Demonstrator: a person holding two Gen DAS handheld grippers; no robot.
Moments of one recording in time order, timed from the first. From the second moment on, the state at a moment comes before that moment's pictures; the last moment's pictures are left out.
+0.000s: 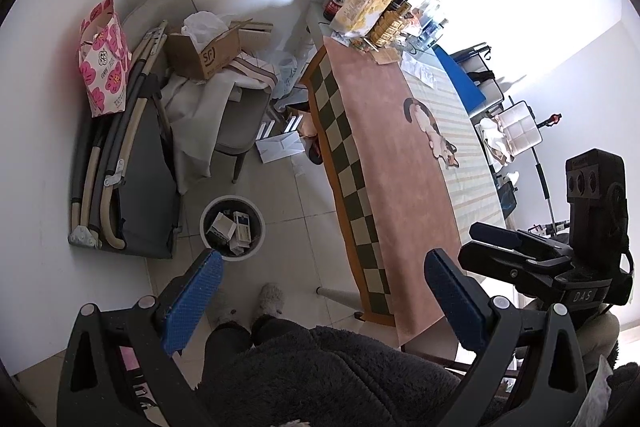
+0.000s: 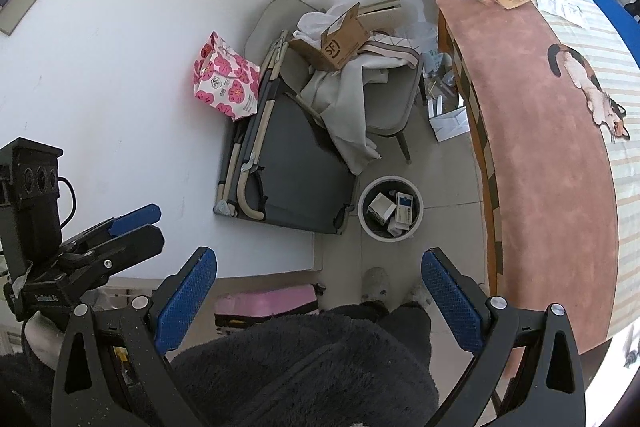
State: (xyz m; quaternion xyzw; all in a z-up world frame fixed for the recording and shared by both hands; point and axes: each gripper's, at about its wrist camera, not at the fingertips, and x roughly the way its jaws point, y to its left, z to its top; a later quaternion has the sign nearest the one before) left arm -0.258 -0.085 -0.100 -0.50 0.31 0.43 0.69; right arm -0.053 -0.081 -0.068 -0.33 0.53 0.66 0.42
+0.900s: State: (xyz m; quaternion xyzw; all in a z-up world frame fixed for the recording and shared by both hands) left arm -0.256 -0.094 -0.098 -0.50 0.30 0.43 0.69; right arm -0.057 -0.088 -0.066 -0.33 0.53 0.66 0.42
